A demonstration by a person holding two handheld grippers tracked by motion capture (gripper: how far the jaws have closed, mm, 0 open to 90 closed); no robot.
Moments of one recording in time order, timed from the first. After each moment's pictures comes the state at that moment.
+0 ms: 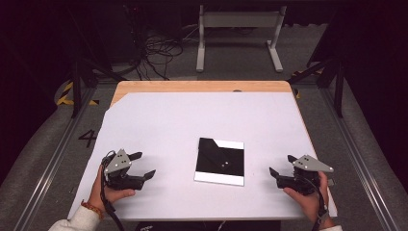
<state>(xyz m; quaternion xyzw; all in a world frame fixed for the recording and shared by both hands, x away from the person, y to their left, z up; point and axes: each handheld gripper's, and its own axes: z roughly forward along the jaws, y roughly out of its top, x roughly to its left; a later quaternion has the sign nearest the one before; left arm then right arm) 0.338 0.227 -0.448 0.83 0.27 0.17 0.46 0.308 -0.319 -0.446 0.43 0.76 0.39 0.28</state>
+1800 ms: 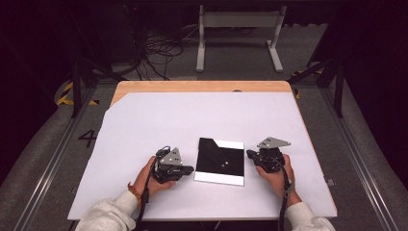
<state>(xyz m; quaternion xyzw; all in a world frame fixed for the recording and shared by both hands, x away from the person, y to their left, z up) 0.371 0.107 -0.463 0.90 0.16 0.04 0.40 0.378 -0.246 -0.455 0.42 0.80 0.37 0.20</state>
